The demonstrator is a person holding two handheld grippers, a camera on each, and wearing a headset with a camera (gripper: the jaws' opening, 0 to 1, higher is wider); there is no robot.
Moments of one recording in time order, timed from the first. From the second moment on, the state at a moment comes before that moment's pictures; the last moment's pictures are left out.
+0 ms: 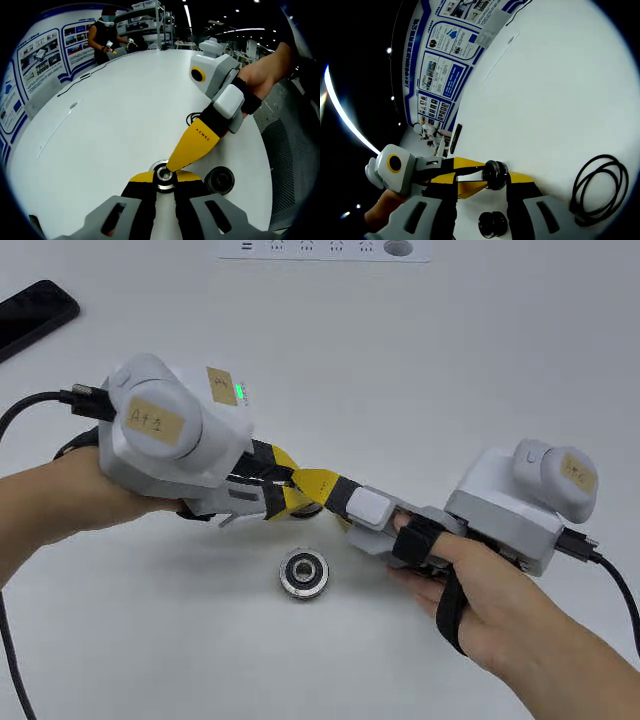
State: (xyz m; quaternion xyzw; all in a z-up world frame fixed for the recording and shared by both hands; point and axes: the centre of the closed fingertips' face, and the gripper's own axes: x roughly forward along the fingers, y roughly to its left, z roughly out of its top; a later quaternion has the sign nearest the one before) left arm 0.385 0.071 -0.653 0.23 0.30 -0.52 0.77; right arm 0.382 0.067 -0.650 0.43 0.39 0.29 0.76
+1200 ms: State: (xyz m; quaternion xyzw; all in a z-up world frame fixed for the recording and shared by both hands) left arm 0.385 0.071 -0.654 0.23 0.30 -0.52 0.76; right arm 0.382 0.054 -0.665 0.43 0.41 0.28 0.76
